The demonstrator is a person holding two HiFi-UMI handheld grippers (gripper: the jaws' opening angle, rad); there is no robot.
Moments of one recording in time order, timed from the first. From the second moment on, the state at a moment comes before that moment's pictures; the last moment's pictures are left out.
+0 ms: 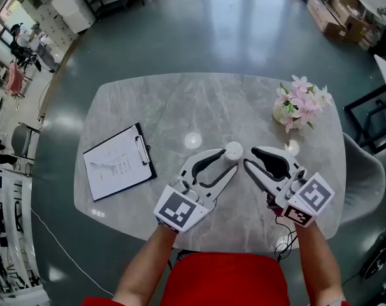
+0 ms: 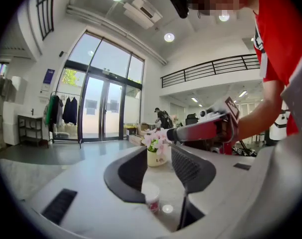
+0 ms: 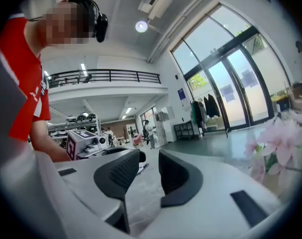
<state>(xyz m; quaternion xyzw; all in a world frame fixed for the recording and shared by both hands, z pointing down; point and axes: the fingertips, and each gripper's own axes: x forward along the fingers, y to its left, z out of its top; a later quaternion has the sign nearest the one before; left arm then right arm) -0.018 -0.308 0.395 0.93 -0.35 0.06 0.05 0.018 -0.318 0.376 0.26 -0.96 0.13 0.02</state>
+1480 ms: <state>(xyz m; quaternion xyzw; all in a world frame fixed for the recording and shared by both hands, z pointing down) -0.028 -0.231 0.284 0.92 -0.39 0.03 -0.05 0.061 -0.231 0.277 0.33 -0.94 -0.01 -0.06</state>
